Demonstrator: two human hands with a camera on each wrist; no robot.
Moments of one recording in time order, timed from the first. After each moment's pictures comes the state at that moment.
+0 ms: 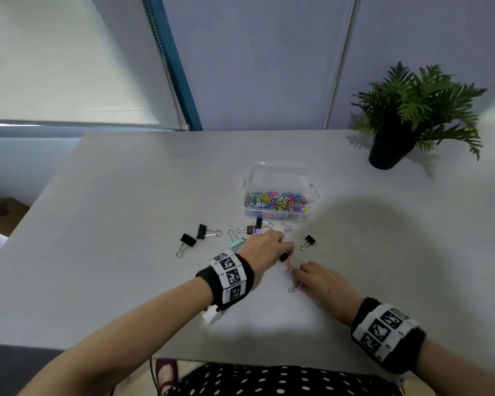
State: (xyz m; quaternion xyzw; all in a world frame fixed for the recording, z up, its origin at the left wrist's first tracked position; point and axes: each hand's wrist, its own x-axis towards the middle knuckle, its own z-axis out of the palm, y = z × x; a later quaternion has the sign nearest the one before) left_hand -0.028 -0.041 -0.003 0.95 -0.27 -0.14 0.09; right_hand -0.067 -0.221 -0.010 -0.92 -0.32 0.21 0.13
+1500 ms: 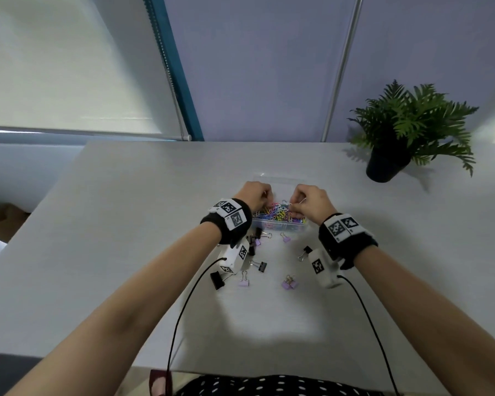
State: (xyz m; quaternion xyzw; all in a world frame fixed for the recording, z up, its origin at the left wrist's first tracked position) left_hand 0.085 -0.019 0.041 0.96 -0.09 -0.11 0.24; right_hand 0.090 -0.187 0.018 -0.87 -0.07 0.12 0.47
